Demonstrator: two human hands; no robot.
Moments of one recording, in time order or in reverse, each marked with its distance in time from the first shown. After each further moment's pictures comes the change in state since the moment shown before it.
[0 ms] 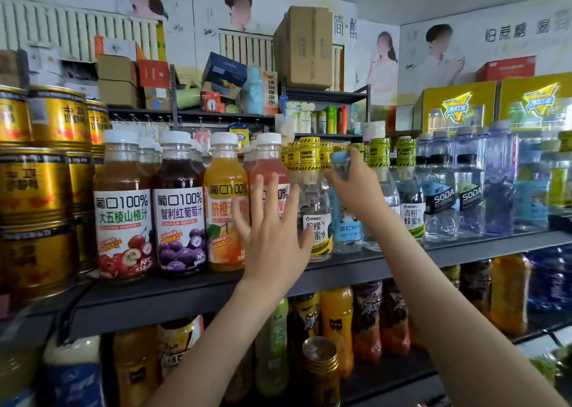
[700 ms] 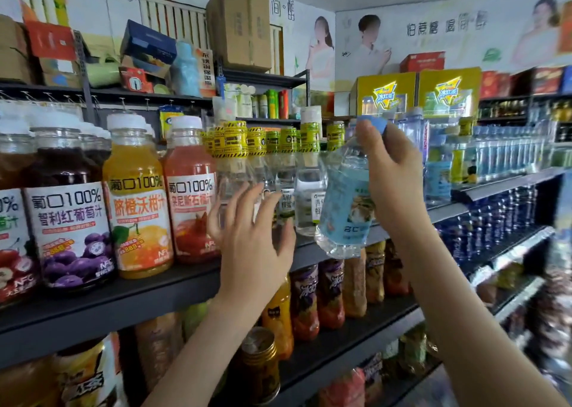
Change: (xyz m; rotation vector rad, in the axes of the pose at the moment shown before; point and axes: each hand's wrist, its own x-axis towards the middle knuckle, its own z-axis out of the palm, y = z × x) left_hand -0.008 0.051 0.006 -0.476 0.108 0.029; right_hand -0.057 -0.004 -0.098 0.466 0.369 -0.050
